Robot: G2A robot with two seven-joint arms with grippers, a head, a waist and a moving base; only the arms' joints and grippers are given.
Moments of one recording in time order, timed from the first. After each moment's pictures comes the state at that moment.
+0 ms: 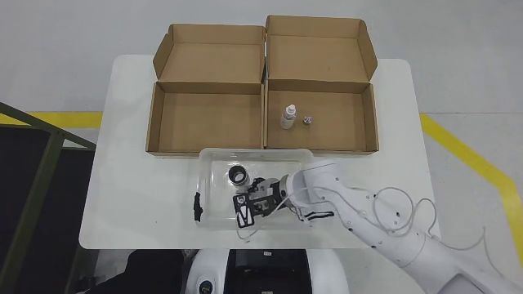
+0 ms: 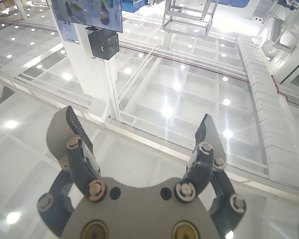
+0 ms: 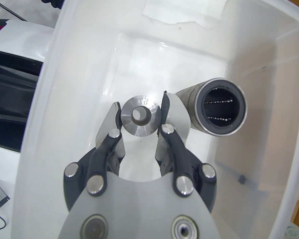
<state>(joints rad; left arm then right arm) -0.39 -0.34 -0.21 -1.15 3.07 0.45 0.08 -0.85 -1.18 0.62 -1.65 -1.34 -0.90 0.52</state>
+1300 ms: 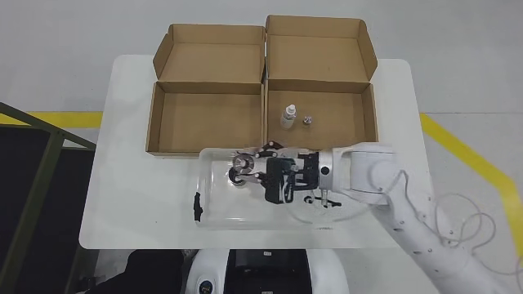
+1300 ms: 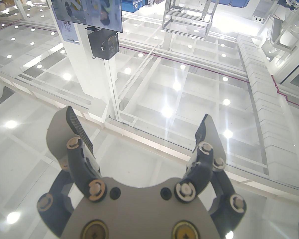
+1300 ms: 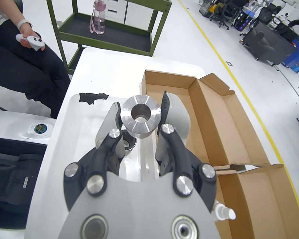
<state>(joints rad) -0.39 -0.34 -0.21 -1.15 3.07 0.45 0.08 -0.98 -1.11 0.96 -1.91 -1.22 -0.84 0.22</state>
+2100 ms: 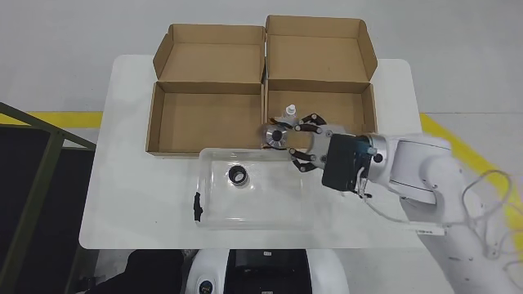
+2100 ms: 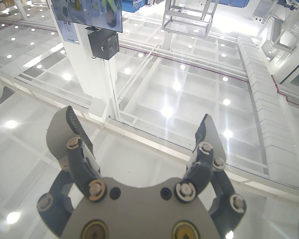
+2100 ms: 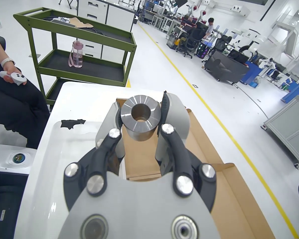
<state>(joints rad) -0.39 -0.34 -0.21 -1.15 3.07 0.45 0.08 -1.06 -1.07 1.22 -2.03 -1.13 -0.86 0.10</state>
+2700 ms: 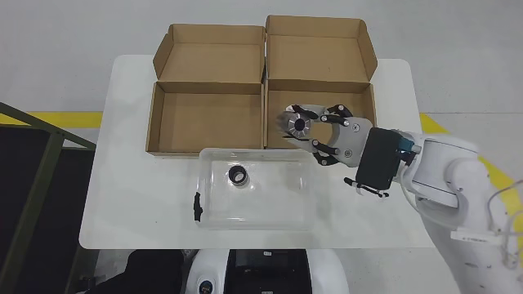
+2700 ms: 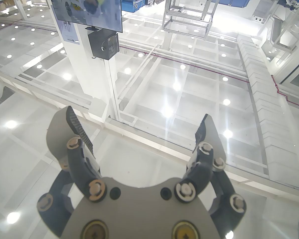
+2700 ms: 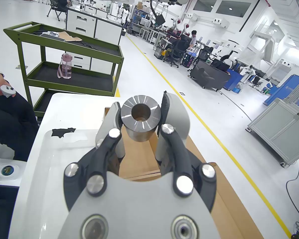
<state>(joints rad) -0.39 -0.34 -0.21 -1.15 3.07 0.45 0.08 -1.10 -1.06 1.32 -2.06 -1.10 -0.85 0.05</state>
